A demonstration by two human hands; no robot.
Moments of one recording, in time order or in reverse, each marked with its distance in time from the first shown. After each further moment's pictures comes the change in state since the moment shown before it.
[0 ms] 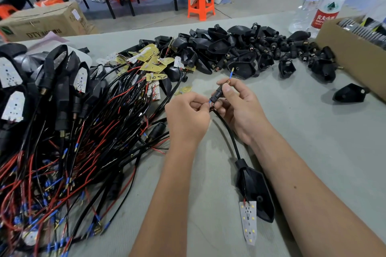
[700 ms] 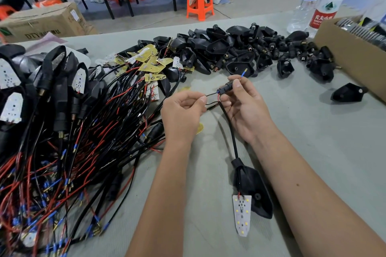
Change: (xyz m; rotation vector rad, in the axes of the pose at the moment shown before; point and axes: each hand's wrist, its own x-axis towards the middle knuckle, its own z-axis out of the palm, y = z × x) left_hand 0.001 0.002 -0.004 -0.338 0.009 -0.180; right_hand 0.000 -0.007 -0.003 0.183 0.124 -0.020
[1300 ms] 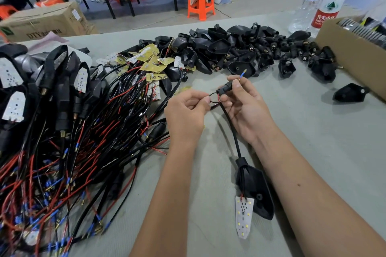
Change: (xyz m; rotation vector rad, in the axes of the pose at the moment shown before) left_hand -0.003 -0.004 0.004 0.048 -0.012 0.095; right_hand -0.003 -0.001 0.002 0.031 -0.019 0.033
